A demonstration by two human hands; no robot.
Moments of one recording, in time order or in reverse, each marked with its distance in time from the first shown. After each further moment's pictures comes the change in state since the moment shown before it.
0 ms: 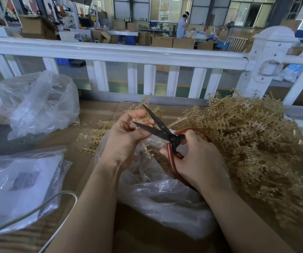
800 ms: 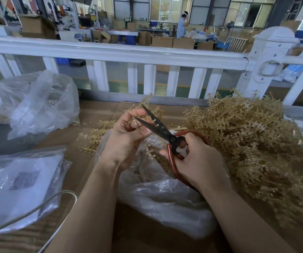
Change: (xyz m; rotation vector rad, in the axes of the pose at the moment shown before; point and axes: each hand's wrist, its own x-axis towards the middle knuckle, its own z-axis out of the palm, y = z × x) left_hand 0.001 -0.001 -0.002 -0.072 -0.075 0.001; right_hand -0.004 0.004 0.003 0.049 -0.039 0.055
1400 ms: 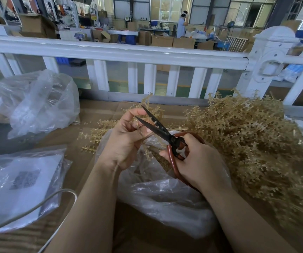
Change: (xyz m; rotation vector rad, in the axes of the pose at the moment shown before) left_hand -0.002 0.004 0.003 -0.004 -0.046 -0.020; right_hand 0.000 -0.003 -0.004 0.060 -0.047 0.002
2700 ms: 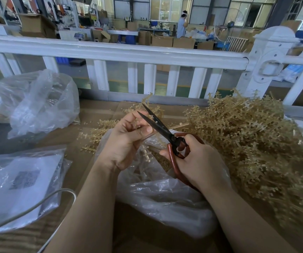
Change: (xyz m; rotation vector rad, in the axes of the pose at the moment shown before) left_hand -0.003 0.005 0.004 0.007 0.017 -0.051; right_hand 0.000 -0.004 -0.004 0.020 -0.012 0.019
